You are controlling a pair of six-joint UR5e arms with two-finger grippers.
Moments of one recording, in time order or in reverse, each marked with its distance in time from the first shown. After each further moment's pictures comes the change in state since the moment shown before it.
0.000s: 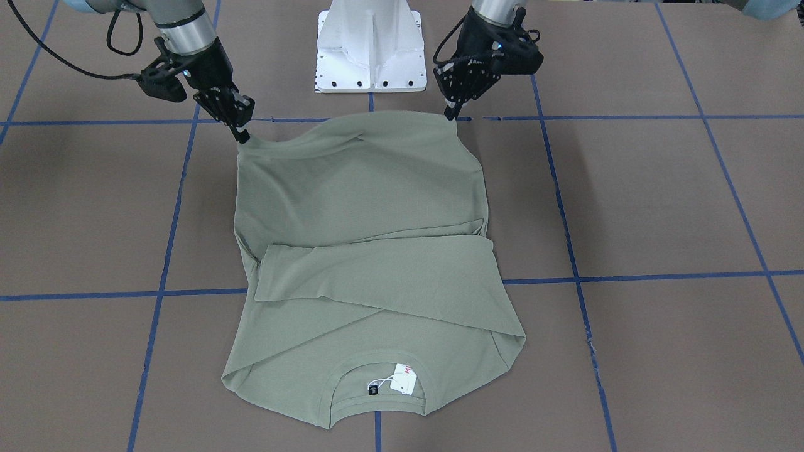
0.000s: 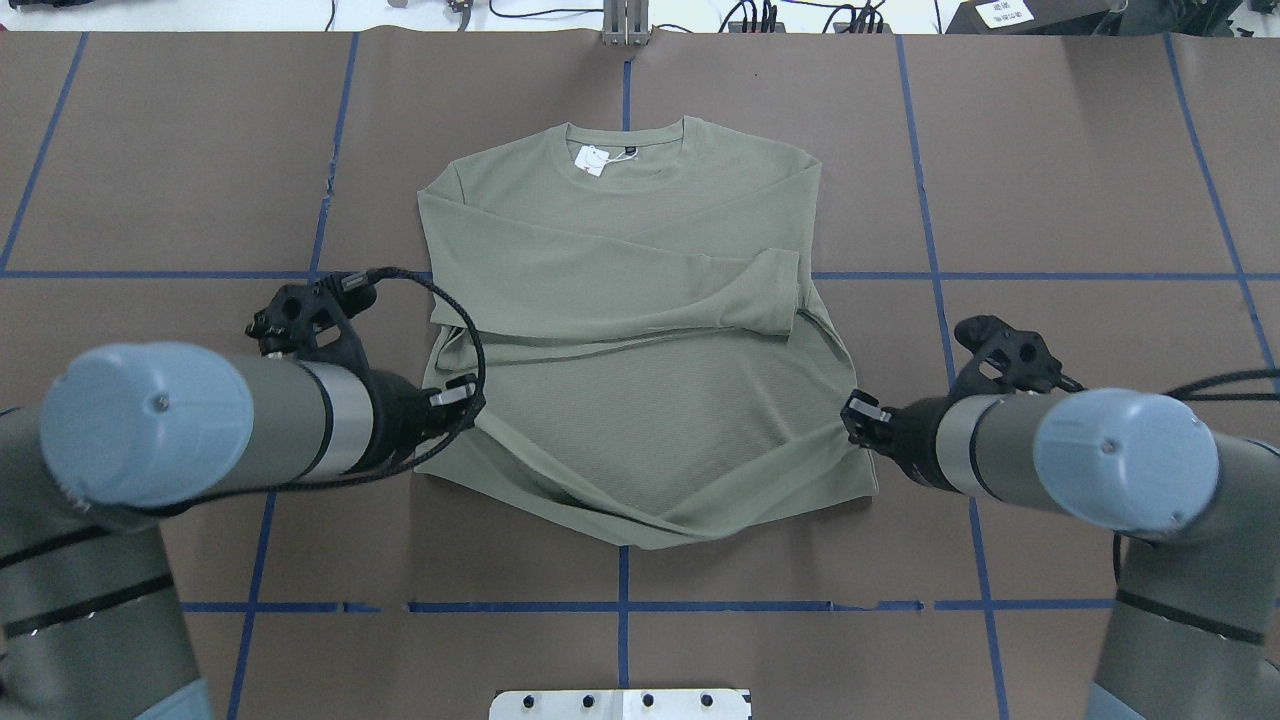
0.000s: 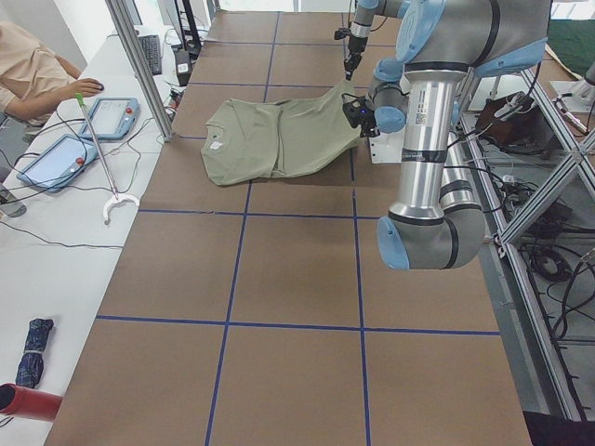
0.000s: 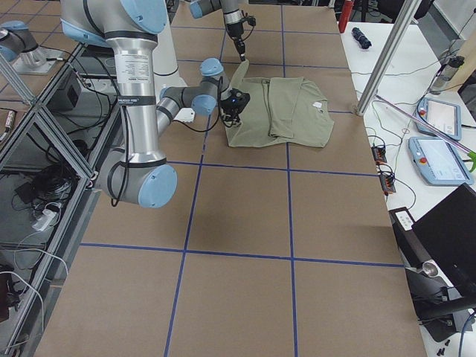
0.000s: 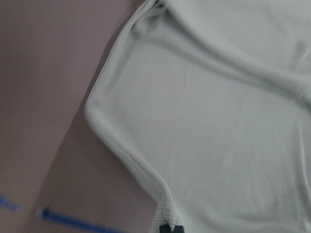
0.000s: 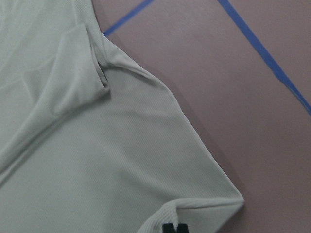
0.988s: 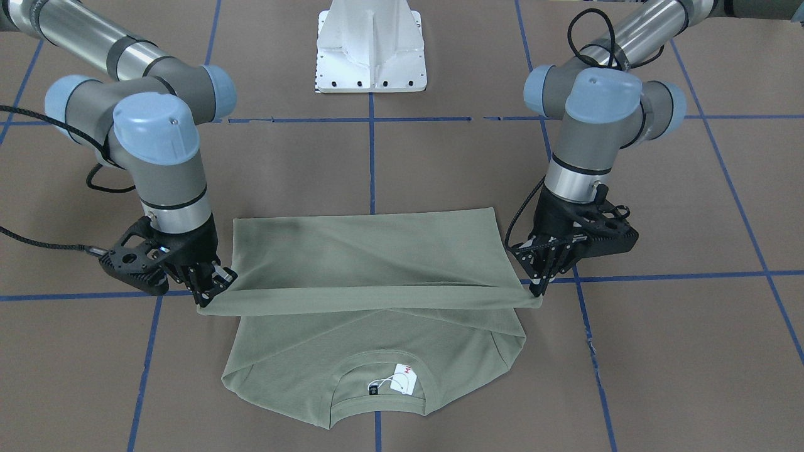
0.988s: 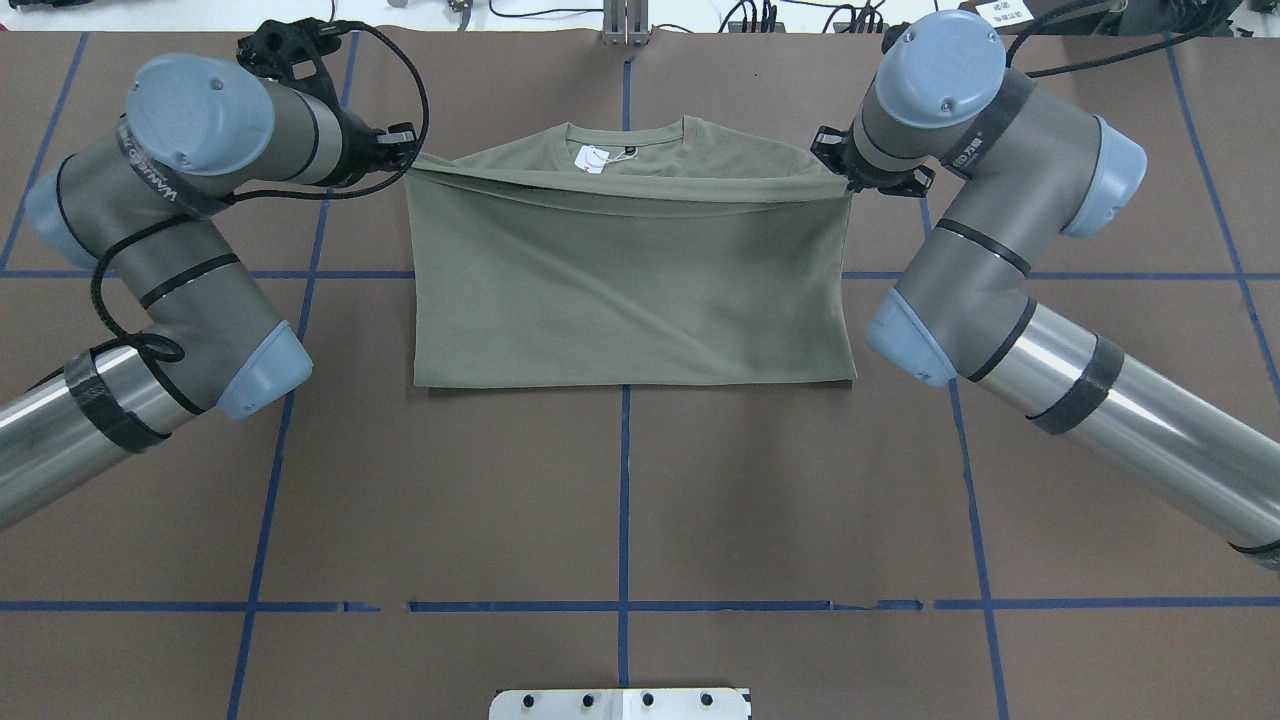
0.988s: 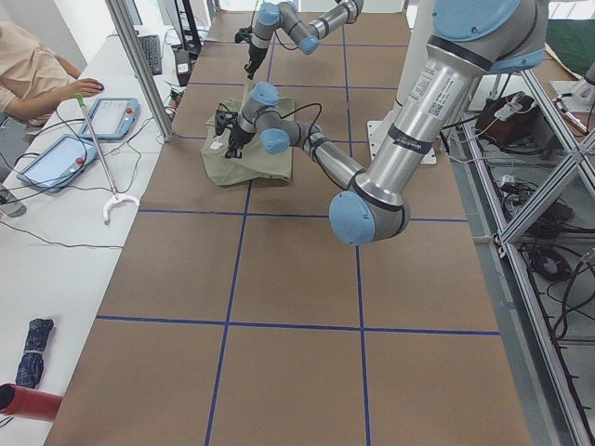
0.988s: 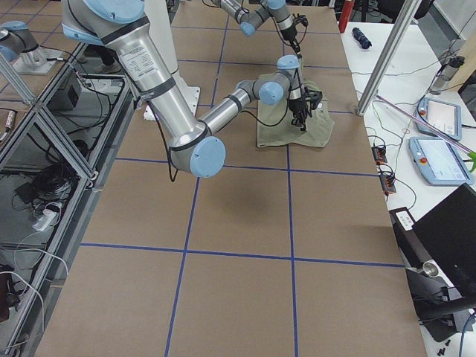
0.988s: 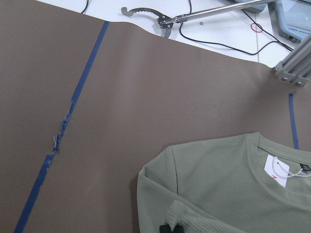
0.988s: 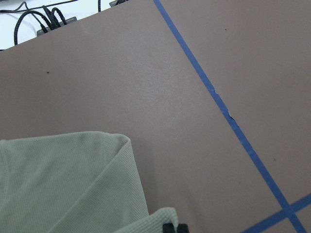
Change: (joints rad) left arm -0.325 -0.158 0.603 -0.381 -0.015 0.349; right arm 0.344 0.455 -0.620 -0.079 0.101 -0.380
